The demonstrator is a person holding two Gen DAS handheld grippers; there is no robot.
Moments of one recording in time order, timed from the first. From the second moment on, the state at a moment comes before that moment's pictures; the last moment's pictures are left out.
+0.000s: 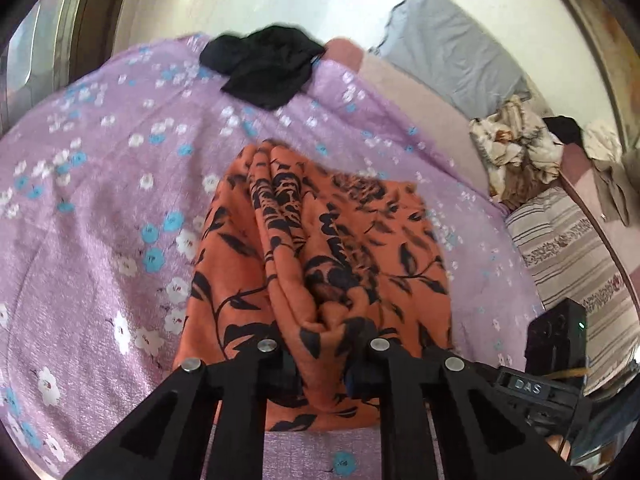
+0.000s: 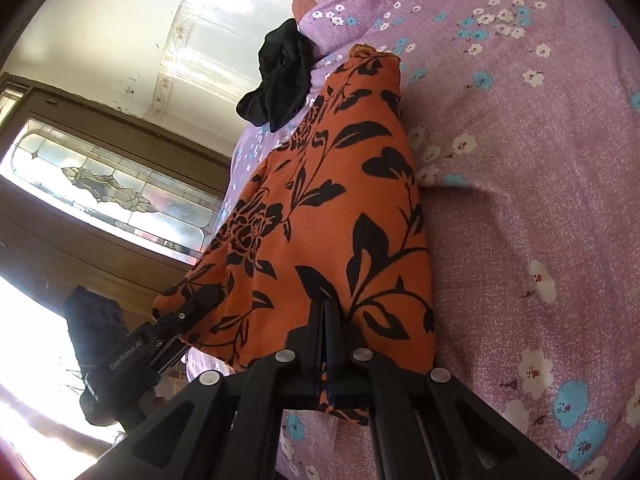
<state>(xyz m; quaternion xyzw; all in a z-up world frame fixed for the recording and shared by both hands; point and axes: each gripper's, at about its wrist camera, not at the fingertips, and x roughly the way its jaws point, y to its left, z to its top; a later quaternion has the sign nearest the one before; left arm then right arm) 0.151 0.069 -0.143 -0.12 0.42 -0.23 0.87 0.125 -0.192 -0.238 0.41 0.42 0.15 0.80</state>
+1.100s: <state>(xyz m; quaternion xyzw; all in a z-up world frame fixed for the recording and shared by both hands) 0.160 0.091 -0.171 -0.05 0.47 -0.06 0.88 0.235 -0.184 -0.172 0.31 0.42 0.04 0.85</state>
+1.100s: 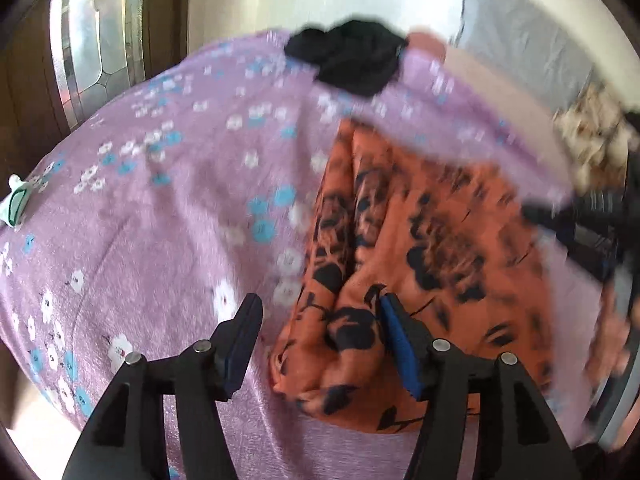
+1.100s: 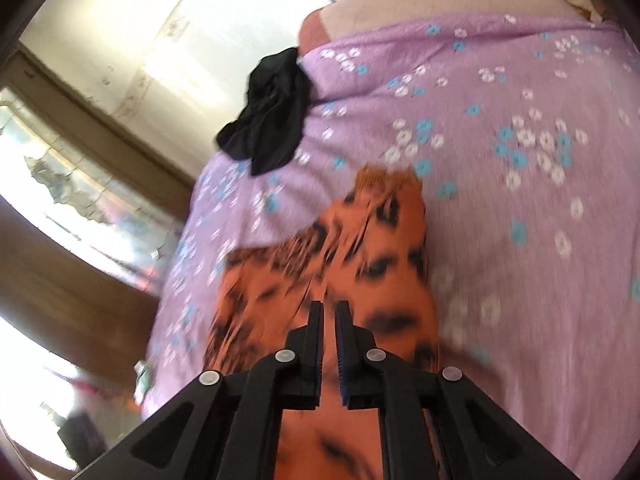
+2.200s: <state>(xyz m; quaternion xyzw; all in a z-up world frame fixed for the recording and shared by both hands) 0.177 0.096 -0.186 -0.07 0.48 -0.04 0.87 0.326 -0.080 -0.201 0.24 0.49 0.14 0.82</state>
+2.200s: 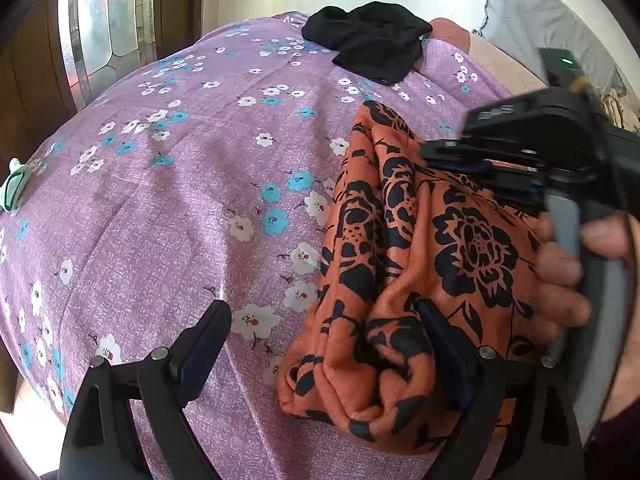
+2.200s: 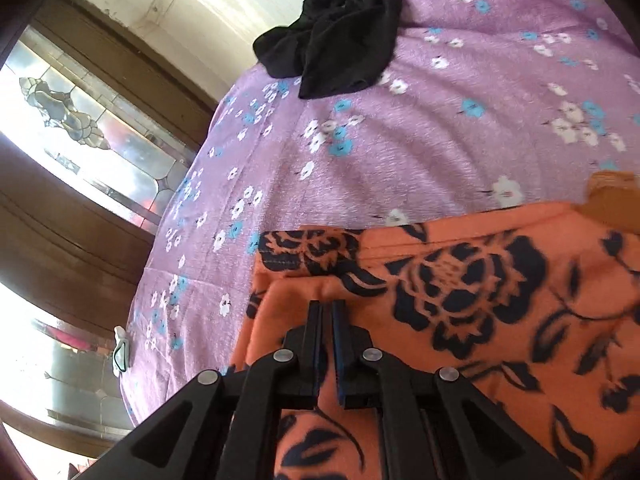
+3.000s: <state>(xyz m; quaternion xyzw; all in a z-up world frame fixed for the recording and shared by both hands) 0.176 0.094 -0.186 -0.06 0.47 -0.02 0.88 0.271 -0.170 -0.205 0.23 0.49 0.01 0.84</state>
